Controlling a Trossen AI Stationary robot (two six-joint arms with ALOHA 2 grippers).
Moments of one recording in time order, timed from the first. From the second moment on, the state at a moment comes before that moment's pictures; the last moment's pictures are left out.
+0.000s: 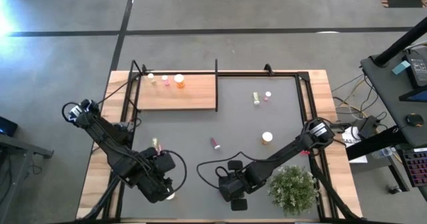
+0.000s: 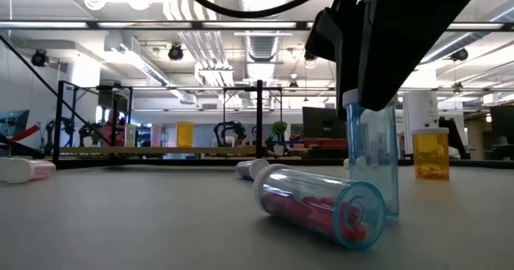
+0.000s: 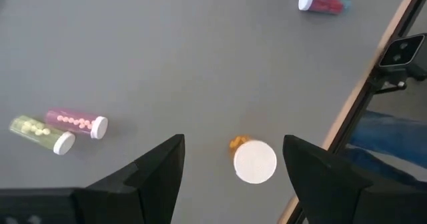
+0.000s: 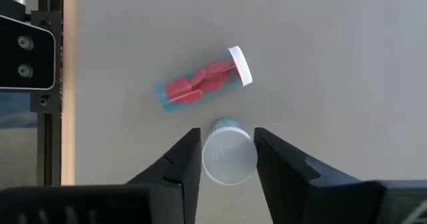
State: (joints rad) left arm -0.75 1.53 1.49 -1.24 -0.26 -1.28; right arm 0.52 2.07 1.63 -0.76 0.03 0.47
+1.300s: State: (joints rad) left arm -0.66 1.30 1.48 -1.40 -0.43 -1.35; right arm -0.13 2.07 2.02 -0.85 0.08 0.28
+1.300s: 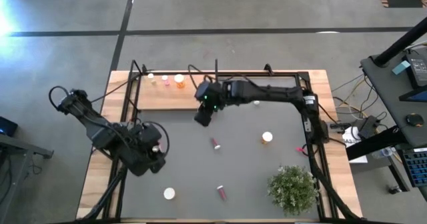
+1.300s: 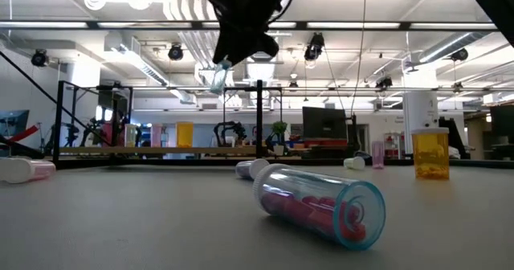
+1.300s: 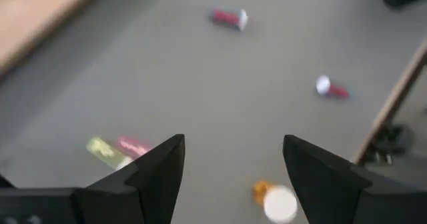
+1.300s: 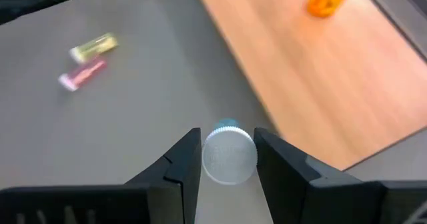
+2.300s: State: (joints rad) left arm -0.29 1.23 1.47 -1.39 -0.51 -1.18; right arm -0.31 2.35 2.33 -0.94 0.05 0.01
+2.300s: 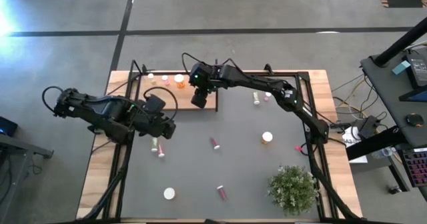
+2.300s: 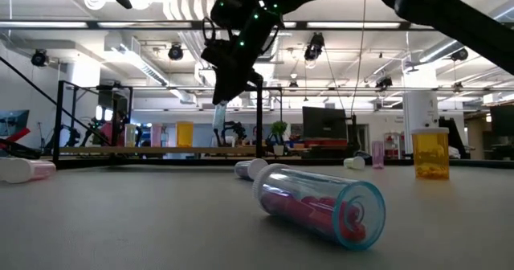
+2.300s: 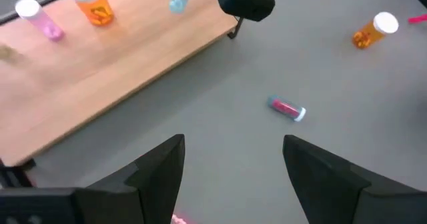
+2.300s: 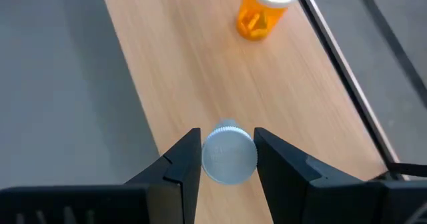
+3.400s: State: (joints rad) left arm -0.10 1.14 1.47 -1.39 -0.47 -0.90; right arm -0.26 2.35 2.25 -0.83 0.04 0.09
